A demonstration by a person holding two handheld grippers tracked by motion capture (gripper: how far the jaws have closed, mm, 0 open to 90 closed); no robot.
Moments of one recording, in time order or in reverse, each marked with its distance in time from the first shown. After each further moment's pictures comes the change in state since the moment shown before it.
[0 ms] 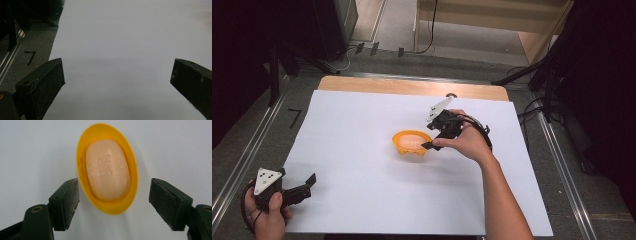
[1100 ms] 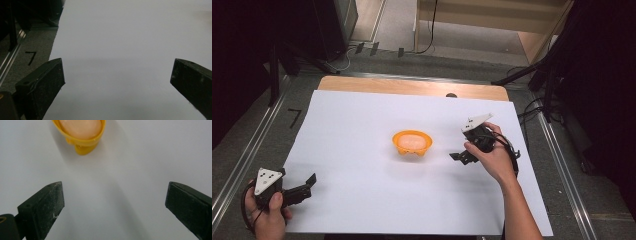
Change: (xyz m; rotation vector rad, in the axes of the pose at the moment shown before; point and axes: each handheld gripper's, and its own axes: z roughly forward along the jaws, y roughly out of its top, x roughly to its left) left arm -0.001 0.000 0.000 -0.001 0.006 0.005; right arm 0.016 -0.090 -0.040 -0.055 -0.192 0.238
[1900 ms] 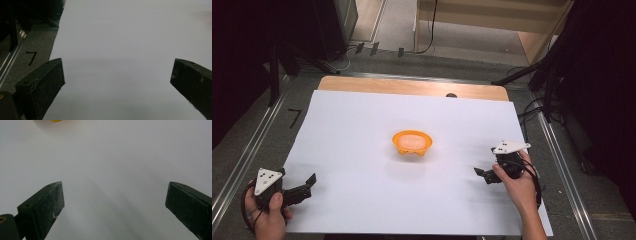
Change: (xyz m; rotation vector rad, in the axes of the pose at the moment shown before) left arm 0.000 0.000 0.000 -0.001 0.002 0.001; right arm 0.006 -0.100 -0.033 -0.121 -0.162 0.139
